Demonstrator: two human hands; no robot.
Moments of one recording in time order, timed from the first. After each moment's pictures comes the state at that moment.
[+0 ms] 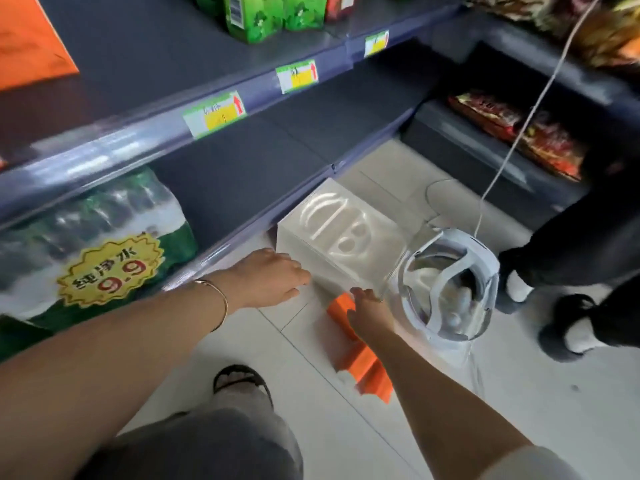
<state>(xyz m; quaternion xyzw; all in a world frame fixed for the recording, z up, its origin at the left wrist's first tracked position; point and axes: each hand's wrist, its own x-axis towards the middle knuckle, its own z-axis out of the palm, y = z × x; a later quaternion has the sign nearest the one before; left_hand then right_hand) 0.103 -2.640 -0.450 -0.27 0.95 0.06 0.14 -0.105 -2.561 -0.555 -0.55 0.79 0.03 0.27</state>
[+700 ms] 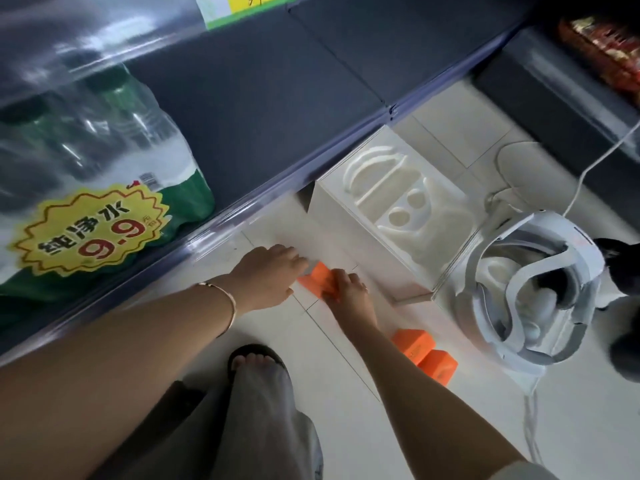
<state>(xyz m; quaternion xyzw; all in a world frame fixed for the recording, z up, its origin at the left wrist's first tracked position) 0.137 -2.659 -0.578 -0.39 0.90 0.14 0.17 -0.035 -2.597 -0.655 -0.58 0.75 -0.04 0.31</state>
